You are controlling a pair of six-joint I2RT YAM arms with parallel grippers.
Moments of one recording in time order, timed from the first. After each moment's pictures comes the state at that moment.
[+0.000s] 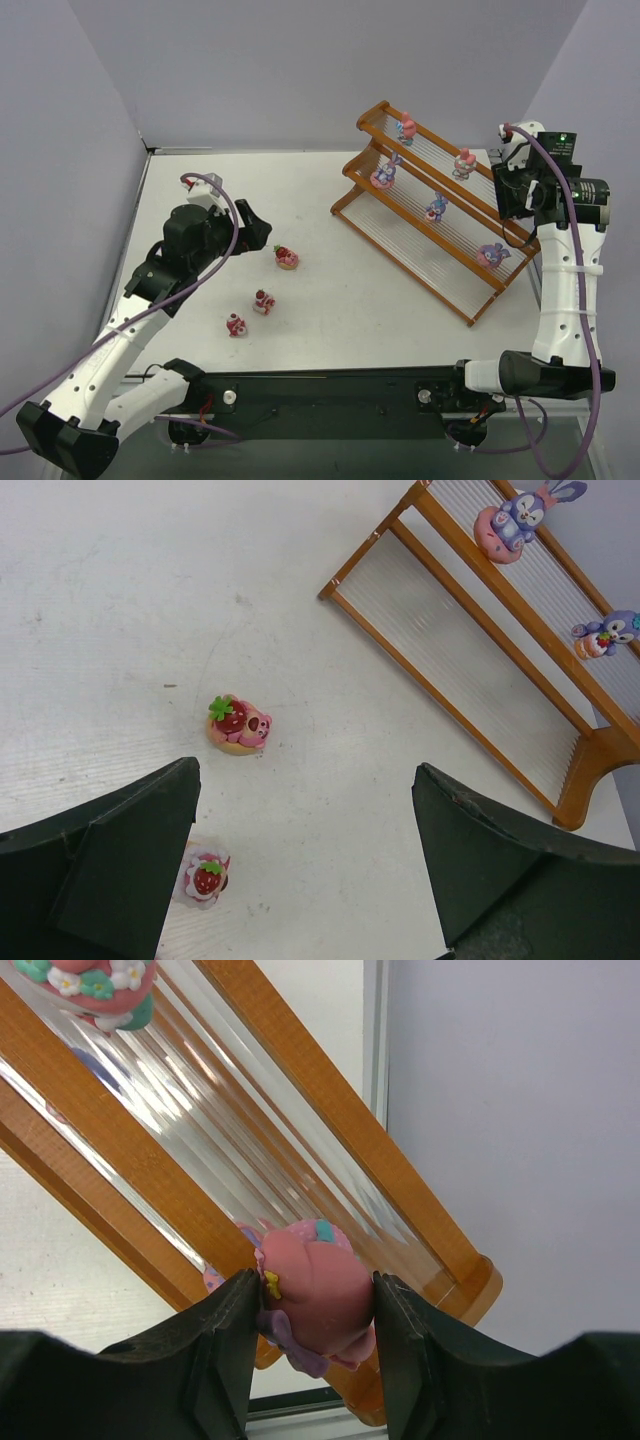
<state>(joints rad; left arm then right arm) -0.45 0.94 0.97 -0.41 -0.05 -0.54 -0.09 1.33 1.79 -1.22 0.19 -0.35</state>
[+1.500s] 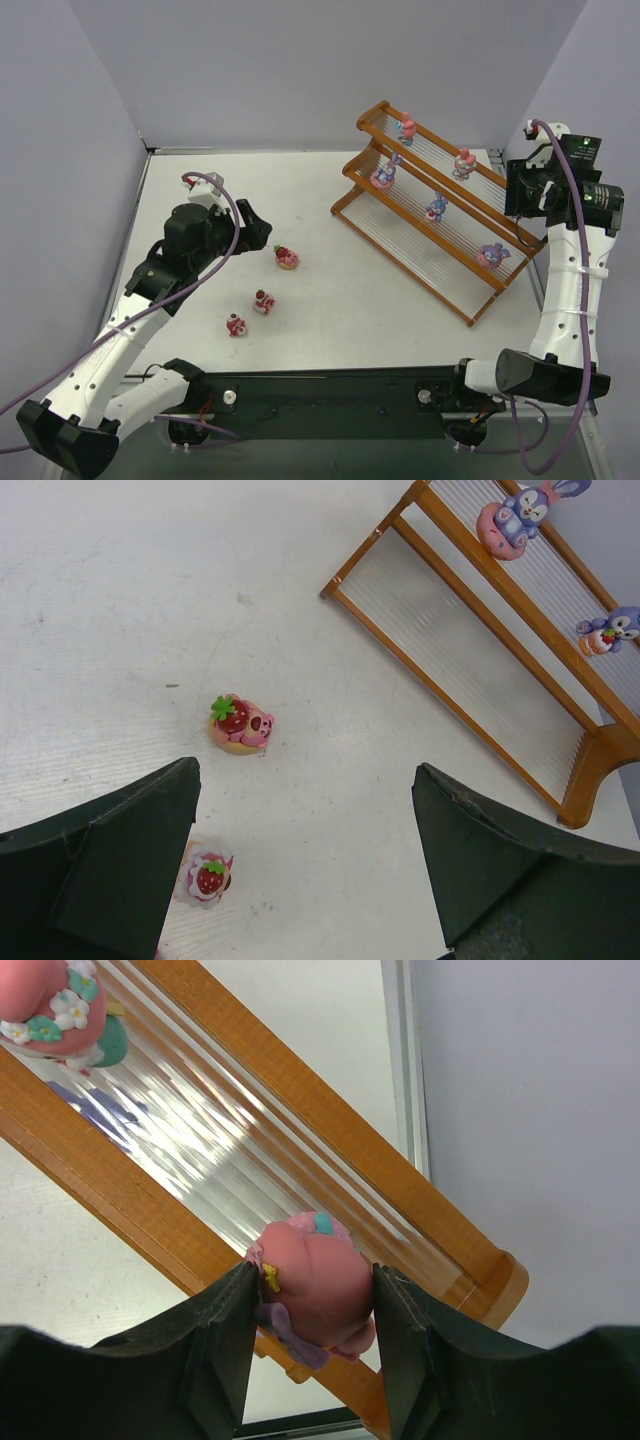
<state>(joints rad) -0.45 0.95 0.98 -0.42 -0.05 -0.53 -0.22 1.32 1.74 -1.16 0.04 -0.25</state>
